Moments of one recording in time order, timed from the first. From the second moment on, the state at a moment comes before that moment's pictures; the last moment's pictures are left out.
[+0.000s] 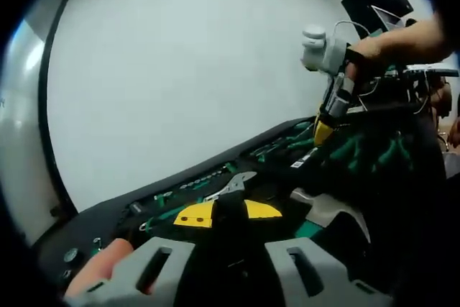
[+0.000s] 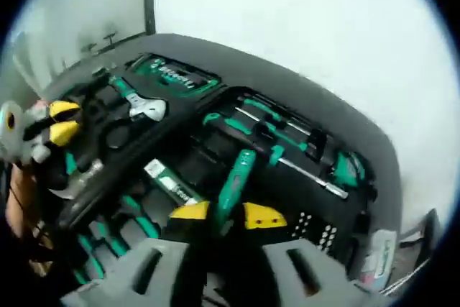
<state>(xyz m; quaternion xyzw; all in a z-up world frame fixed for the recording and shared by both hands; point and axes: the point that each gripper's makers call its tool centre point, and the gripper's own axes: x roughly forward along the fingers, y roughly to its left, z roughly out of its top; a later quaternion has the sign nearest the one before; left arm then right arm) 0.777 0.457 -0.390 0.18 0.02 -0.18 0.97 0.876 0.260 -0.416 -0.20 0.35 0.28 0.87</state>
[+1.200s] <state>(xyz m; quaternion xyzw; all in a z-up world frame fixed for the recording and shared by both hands) 0.836 0.368 -0.360 0.19 0.09 -0.24 0.95 0.911 0.277 -0.385 -0.35 0.26 0.48 0.76</state>
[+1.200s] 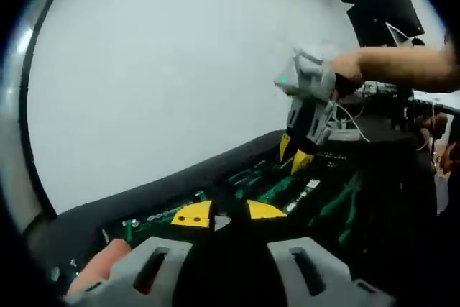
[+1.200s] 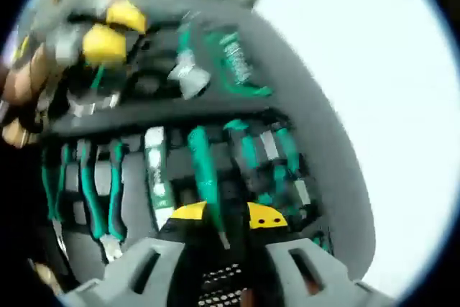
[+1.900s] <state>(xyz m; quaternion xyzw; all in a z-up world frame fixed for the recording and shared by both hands) 0.849 0.375 -0.367 0.16 0.08 -0.25 0.95 0.891 0.302 -0.429 -0.62 0.11 0.49 0.60</state>
